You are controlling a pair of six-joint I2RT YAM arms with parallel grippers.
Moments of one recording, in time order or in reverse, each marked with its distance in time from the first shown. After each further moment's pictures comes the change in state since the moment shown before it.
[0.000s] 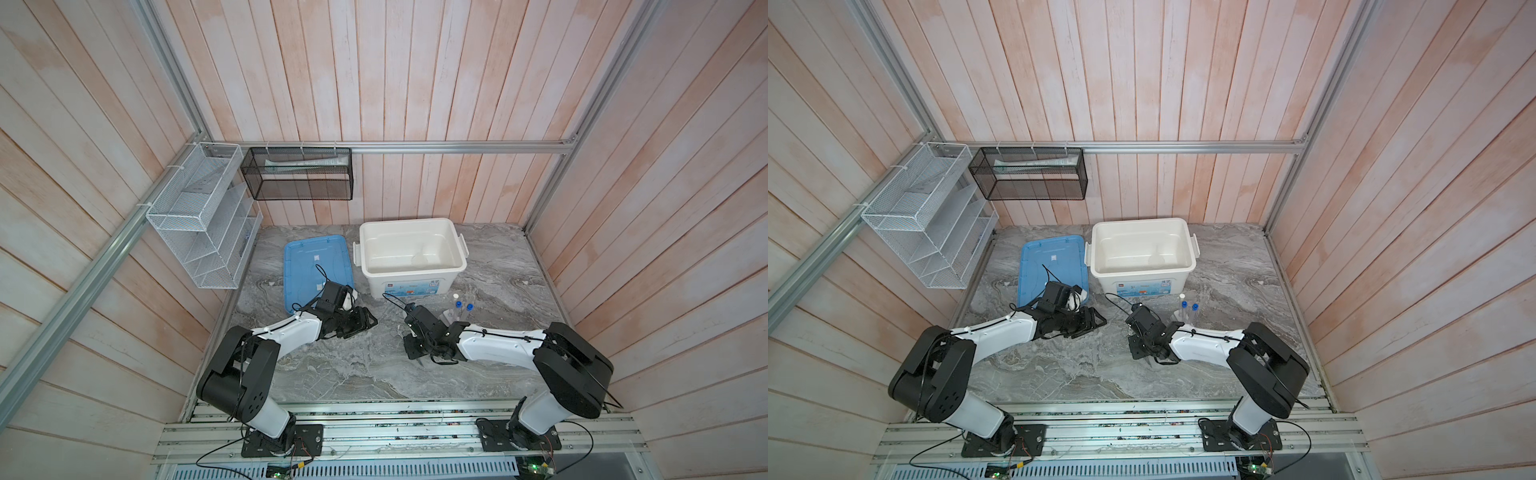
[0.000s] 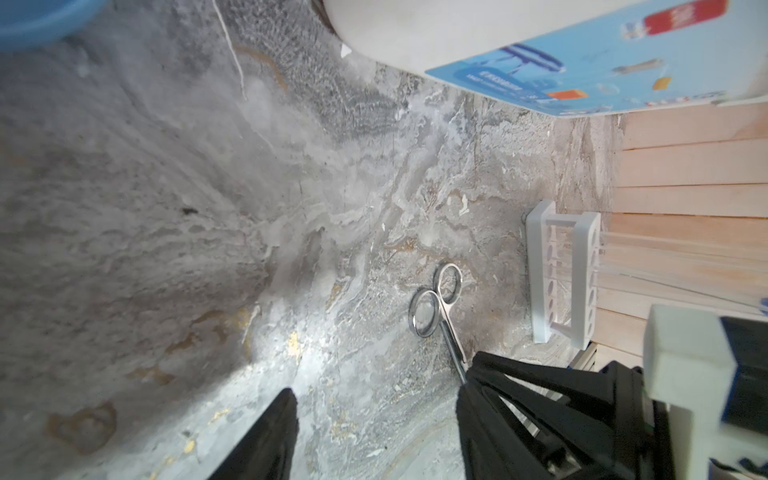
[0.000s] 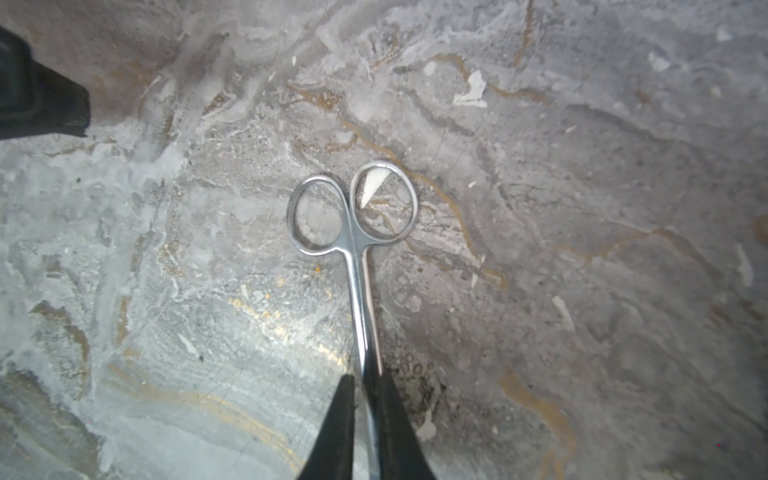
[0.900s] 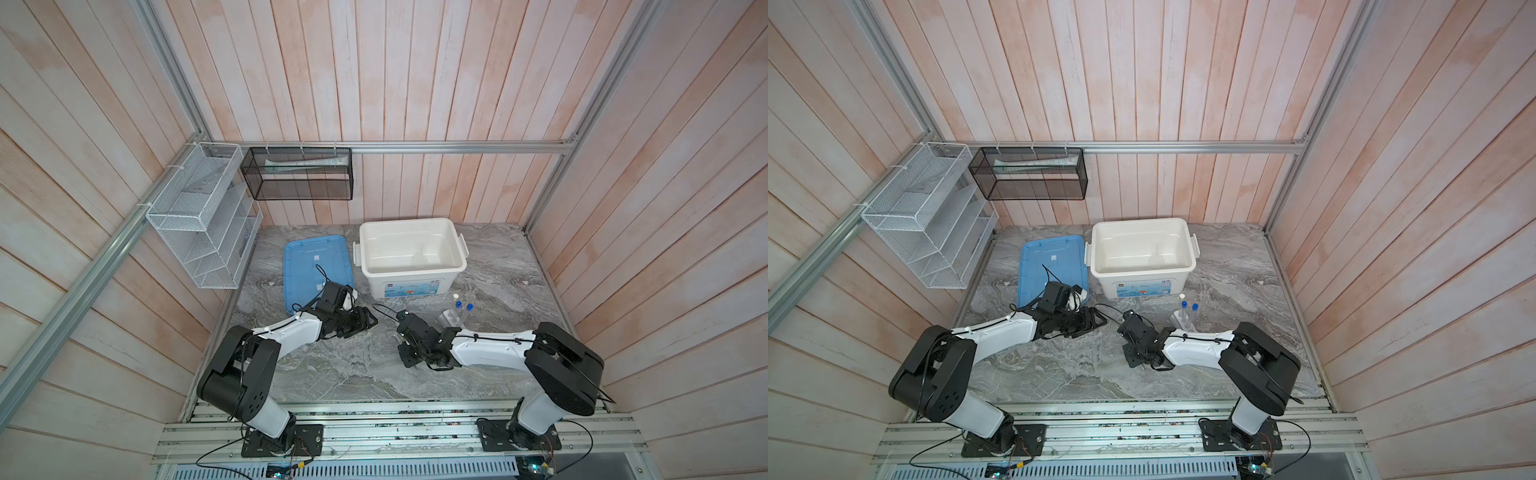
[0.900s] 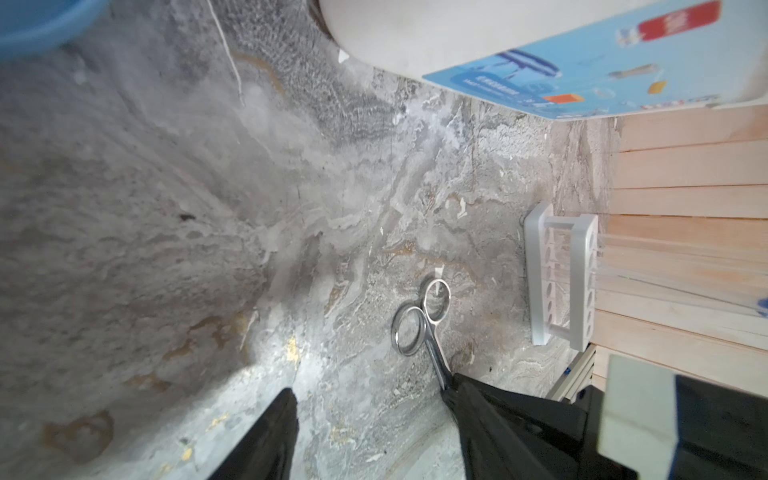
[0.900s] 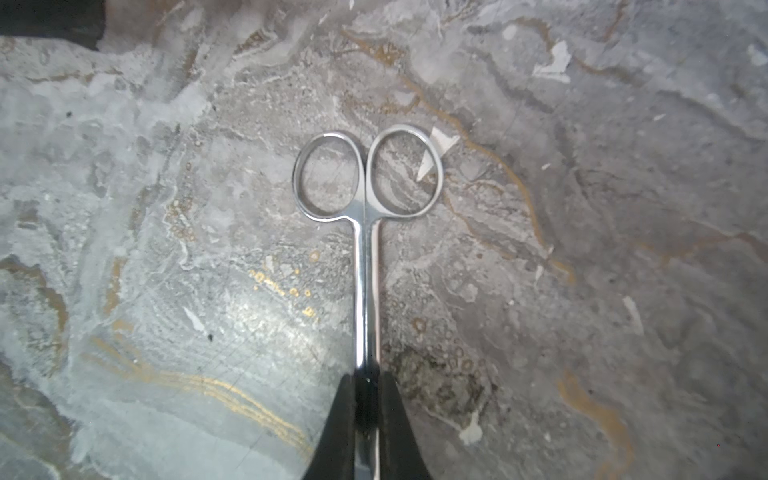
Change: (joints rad) left arm 0.000 0.006 -0.008 0.023 0.000 -0.005; right arm 0.079 0.035 0.001 0.006 0.049 -0.035
